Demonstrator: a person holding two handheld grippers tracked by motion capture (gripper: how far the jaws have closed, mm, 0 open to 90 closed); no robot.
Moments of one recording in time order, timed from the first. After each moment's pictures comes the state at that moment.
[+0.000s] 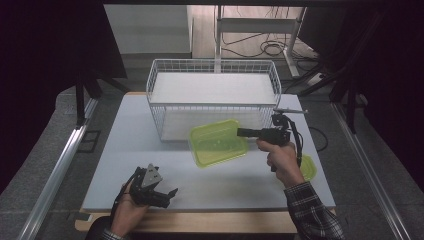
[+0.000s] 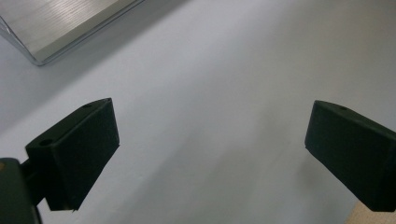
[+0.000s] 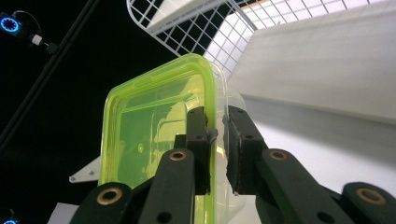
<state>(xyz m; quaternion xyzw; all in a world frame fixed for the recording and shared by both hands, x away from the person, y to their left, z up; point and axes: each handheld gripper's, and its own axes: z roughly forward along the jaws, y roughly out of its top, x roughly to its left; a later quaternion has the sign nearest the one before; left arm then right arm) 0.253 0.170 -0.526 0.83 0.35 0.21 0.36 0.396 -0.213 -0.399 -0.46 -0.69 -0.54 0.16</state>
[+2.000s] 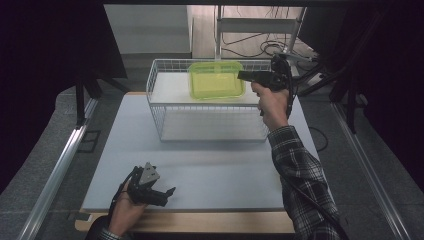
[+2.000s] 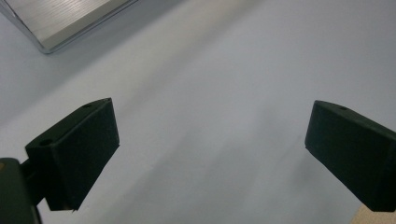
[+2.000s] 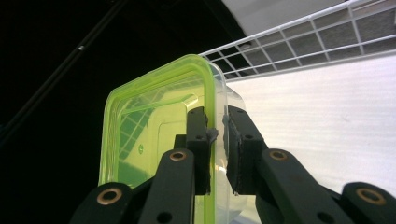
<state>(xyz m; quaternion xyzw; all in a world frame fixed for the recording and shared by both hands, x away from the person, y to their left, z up) 0.256 0.177 -0.525 0.83 0.37 0.20 0.36 0.484 -0.181 -0.300 -0.52 -0.64 -0.56 0.01</state>
